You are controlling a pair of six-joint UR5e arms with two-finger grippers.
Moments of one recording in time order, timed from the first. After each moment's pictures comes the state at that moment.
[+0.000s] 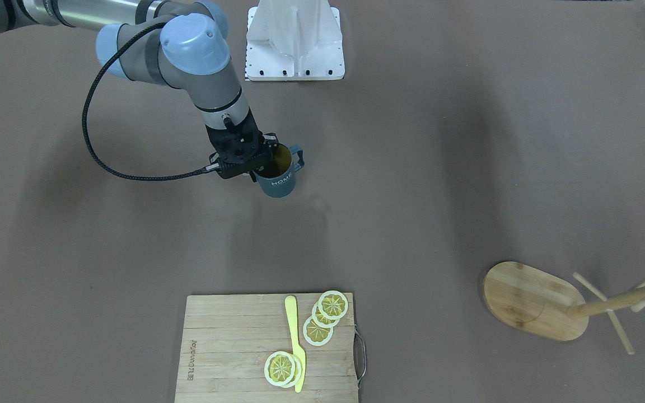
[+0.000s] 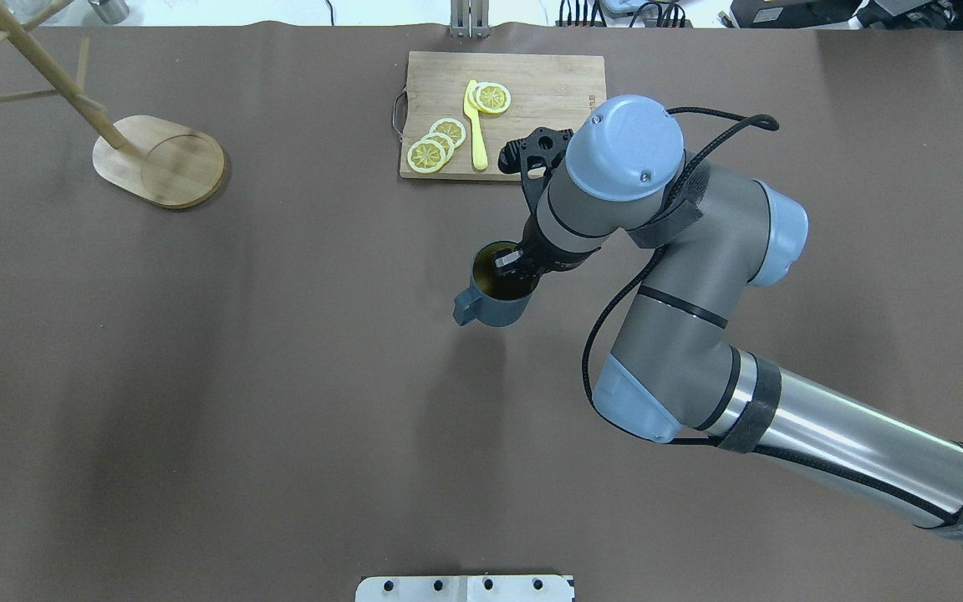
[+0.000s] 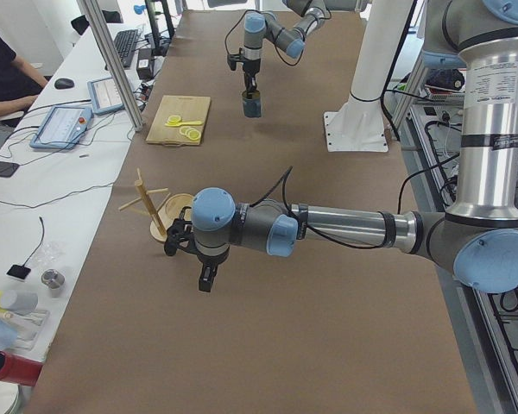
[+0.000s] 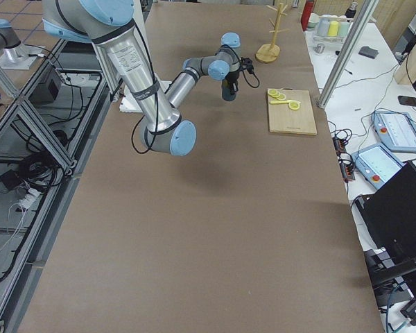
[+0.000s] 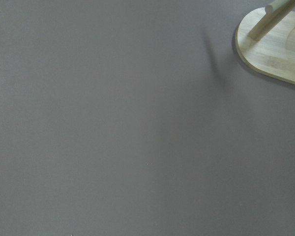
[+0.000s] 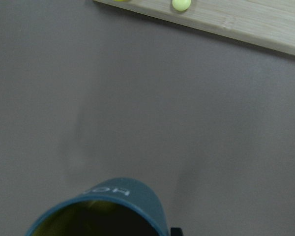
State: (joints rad) left arm -1.58 -1.54 -1.67 -1.72 -2.41 -0.02; right arm 0.59 -0.90 1.69 -1.48 1.93 0.88
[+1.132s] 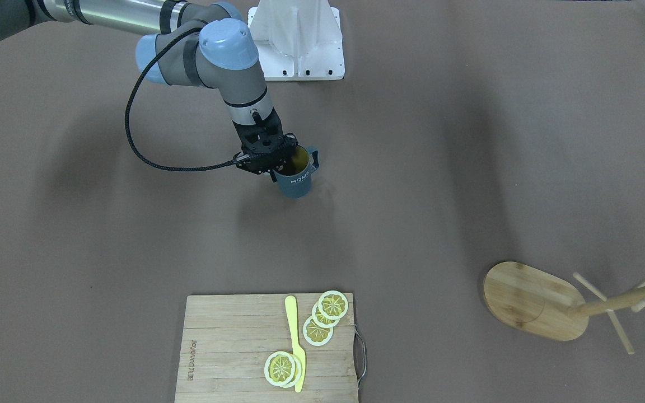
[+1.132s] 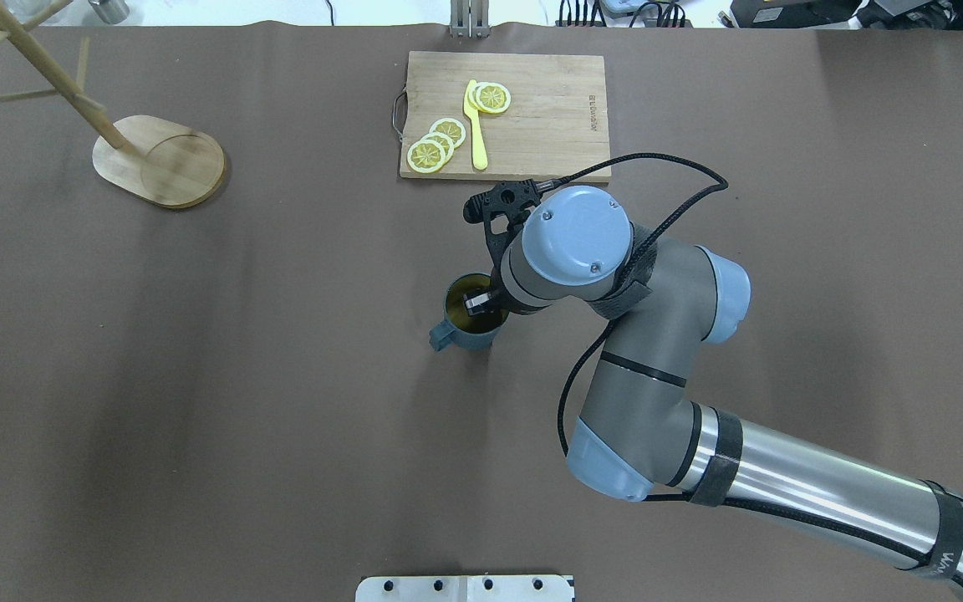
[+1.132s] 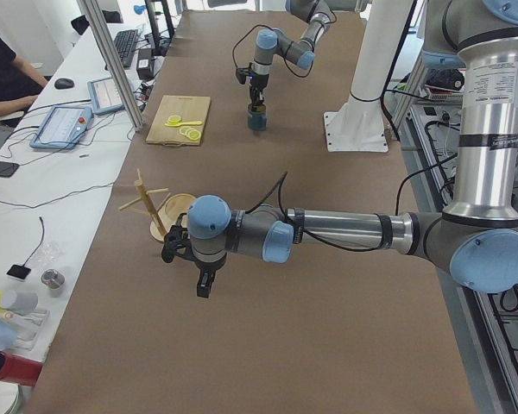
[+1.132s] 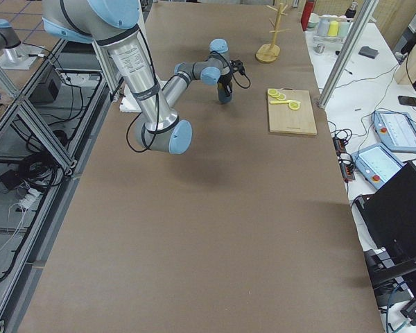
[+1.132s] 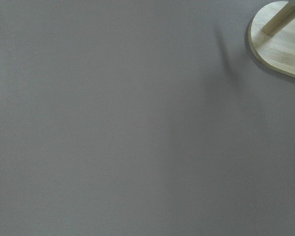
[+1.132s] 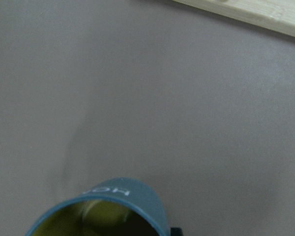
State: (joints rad) left arm -1.58 -1.56 -1.62 -1.74 -2.41 -0.01; right arm 0.50 -0.90 1.64 -1.38 1.78 0.90
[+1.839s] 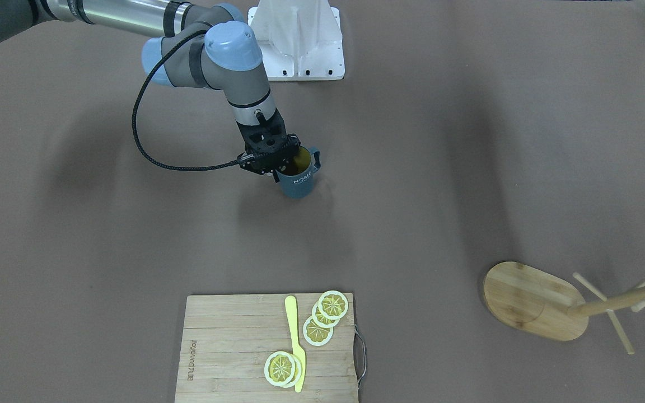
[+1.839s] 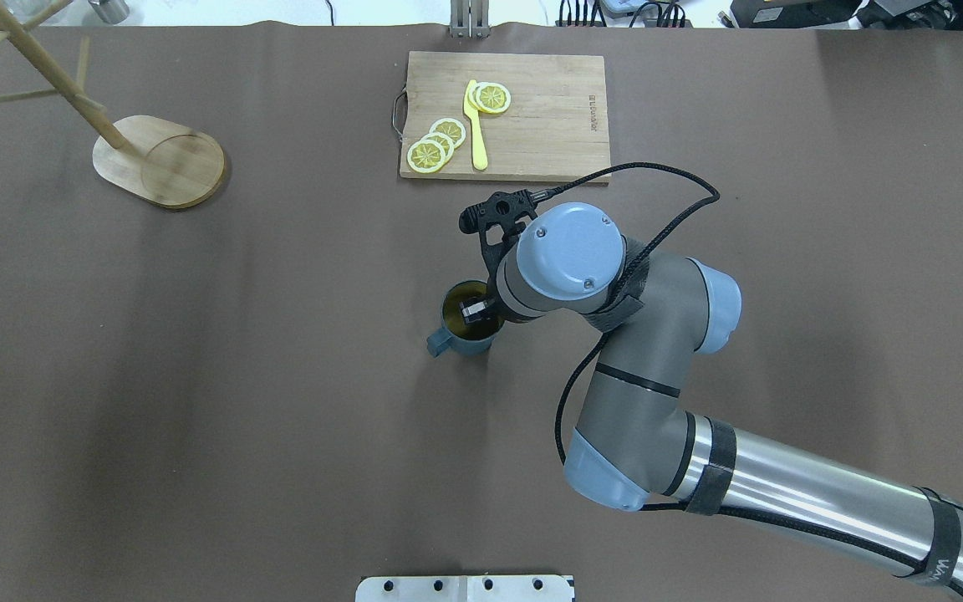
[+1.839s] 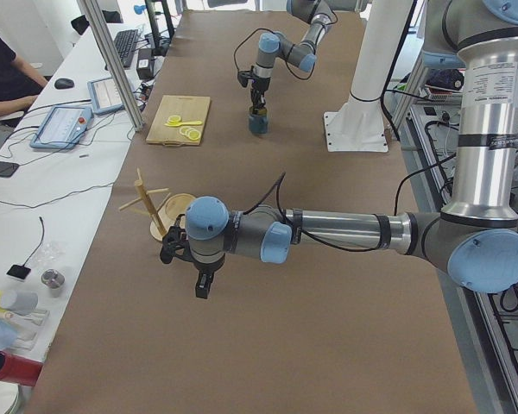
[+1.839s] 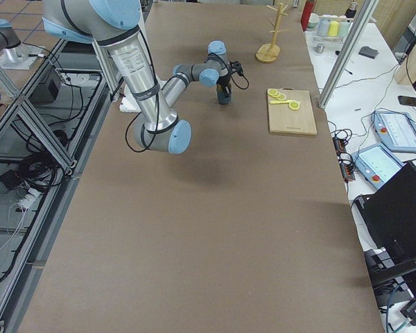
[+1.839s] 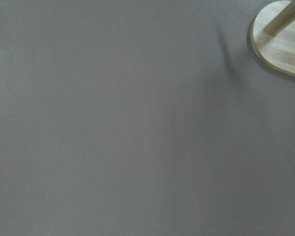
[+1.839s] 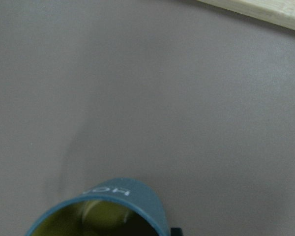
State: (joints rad) left arm -1.58 -1.57 -1.61 -1.74 -2.41 -0.01; right arm 0.48 -0.90 1.62 -1.35 1.75 0.90
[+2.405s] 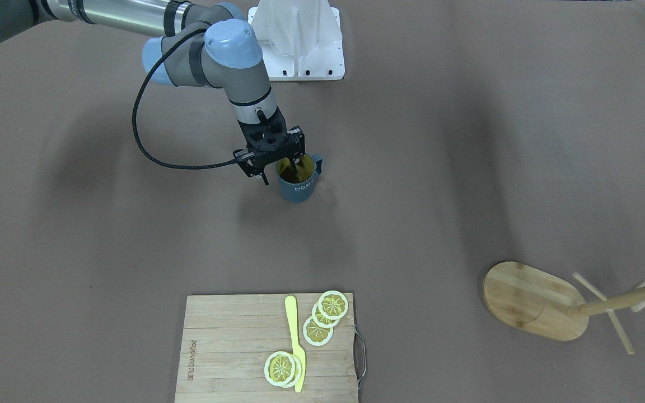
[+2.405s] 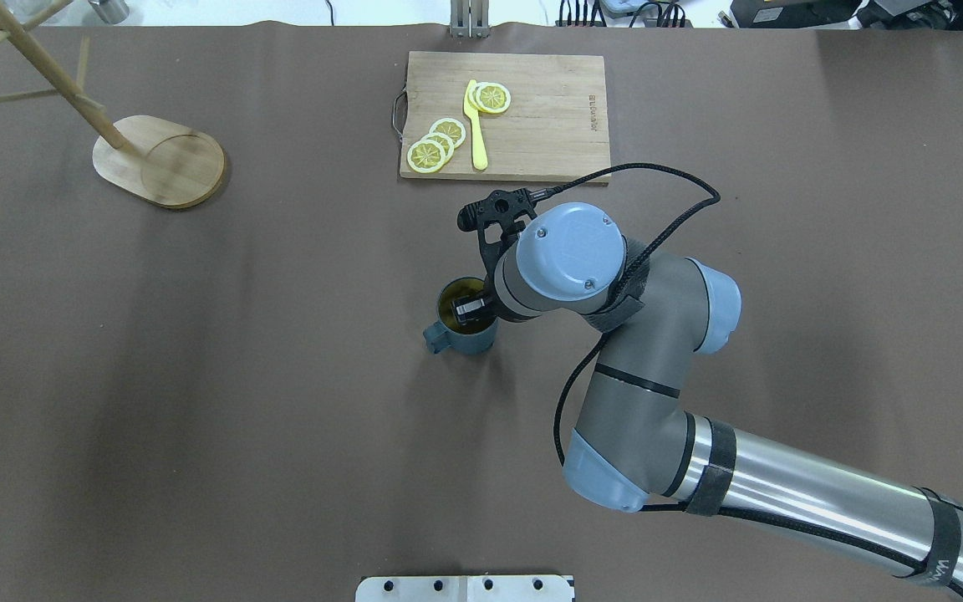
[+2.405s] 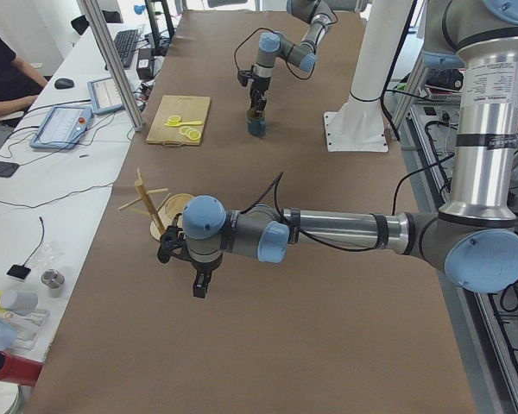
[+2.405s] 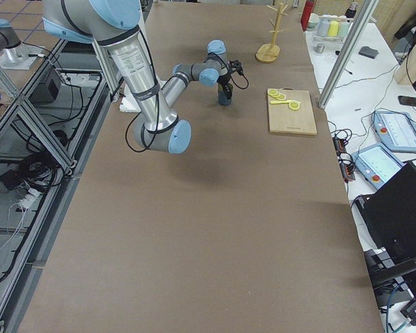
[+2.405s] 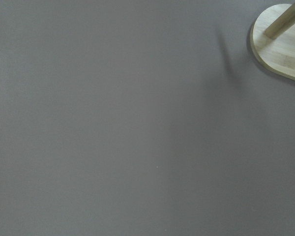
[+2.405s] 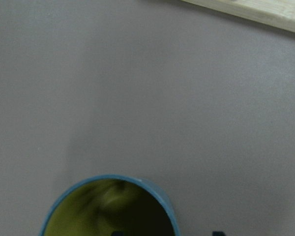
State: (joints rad) left arm -1.58 -1.58 -1.60 -1.74 -2.41 -0.01; right arm 0.48 -0.89 1.63 -1.34 1.75 0.92
